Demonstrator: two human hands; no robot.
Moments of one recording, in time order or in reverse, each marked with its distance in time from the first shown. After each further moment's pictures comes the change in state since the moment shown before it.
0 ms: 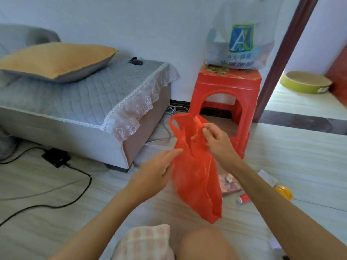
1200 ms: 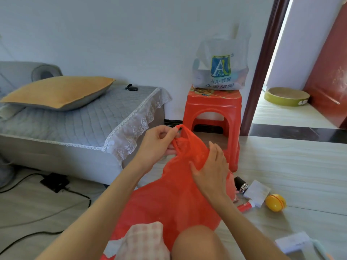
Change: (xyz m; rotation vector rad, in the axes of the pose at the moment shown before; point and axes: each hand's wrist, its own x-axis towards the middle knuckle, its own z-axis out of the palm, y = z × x) left_hand 0.063 0.075 -0.061 -0.787 0.208 -0.363; right_hand -0.059 -0.002 0.016 -0.723 0.432 -0.039
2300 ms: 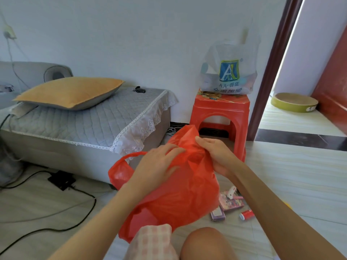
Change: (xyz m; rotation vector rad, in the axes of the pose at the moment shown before) left_hand -0.021 -0.042 -0.039 1.187 -0.131 0.629; right_hand 0.057 -0.033 -0.024 1.054 -0.692 0.311
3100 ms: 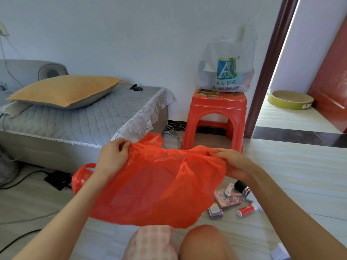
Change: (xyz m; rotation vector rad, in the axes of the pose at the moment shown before) left_hand -0.014 -0.062 -0.026 -0.287 0.202 -0.804; right_hand -0.009 0.009 -0.057 -0.038 0.008 0.193
